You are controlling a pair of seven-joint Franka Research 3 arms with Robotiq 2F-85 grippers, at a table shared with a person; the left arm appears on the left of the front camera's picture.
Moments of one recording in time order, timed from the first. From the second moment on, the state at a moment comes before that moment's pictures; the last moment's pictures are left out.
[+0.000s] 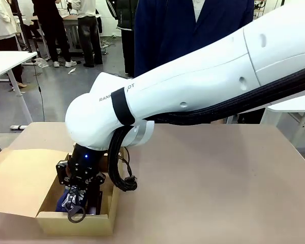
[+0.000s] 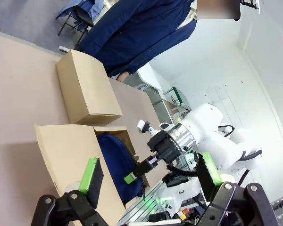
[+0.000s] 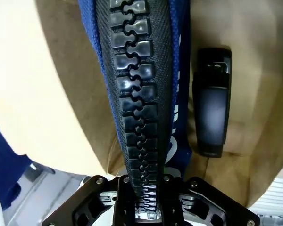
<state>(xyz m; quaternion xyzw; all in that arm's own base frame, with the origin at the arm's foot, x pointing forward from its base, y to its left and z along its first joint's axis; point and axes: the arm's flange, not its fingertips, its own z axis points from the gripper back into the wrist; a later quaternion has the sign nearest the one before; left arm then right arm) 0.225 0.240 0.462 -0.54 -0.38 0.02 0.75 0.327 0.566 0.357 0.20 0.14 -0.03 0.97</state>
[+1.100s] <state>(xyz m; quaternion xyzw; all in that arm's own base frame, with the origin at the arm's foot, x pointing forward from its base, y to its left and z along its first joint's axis) 0.225 0.240 0.462 -0.54 -0.38 0.02 0.75 0.331 0.569 0.362 0.20 0.16 -0.03 0.97</state>
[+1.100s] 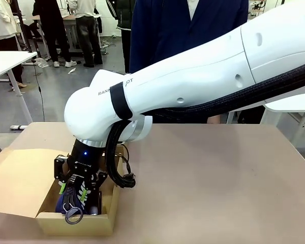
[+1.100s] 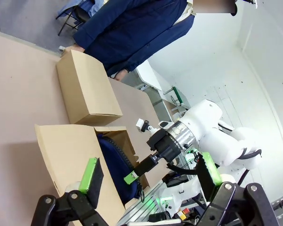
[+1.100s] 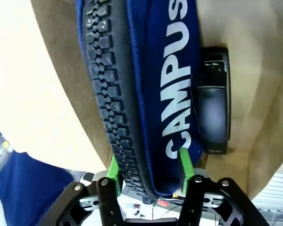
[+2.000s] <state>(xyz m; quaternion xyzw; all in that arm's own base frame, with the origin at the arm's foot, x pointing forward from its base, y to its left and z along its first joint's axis) 0.225 0.240 0.462 -0.54 -0.38 0.02 0.75 0.331 0.557 0.381 0.24 0.18 0.01 0.95</state>
